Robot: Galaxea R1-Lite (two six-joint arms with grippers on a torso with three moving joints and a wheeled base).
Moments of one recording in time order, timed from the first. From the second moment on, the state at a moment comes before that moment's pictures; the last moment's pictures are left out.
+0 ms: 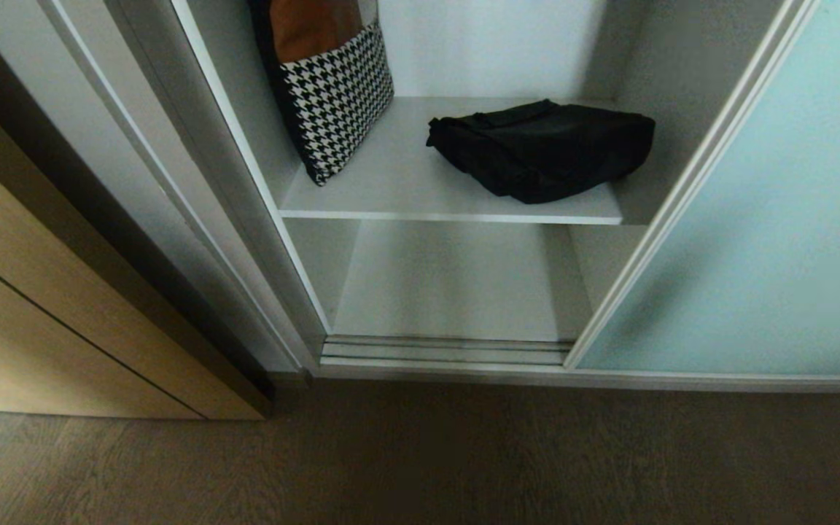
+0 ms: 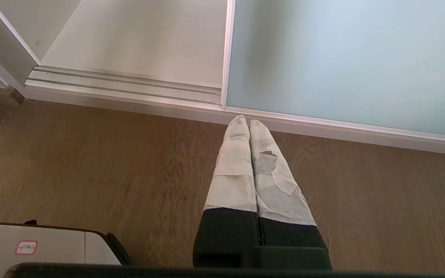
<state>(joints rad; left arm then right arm) 0.00 0.00 0.00 0.00 0.00 0.02 0.00 0.00 0.00 -0.01 0.02 -0.04</state>
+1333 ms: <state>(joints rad) 0.00 0.00 0.00 0.00 0.00 0.01 0.00 0.00 0.00 -0.01 0.02 -0.04</state>
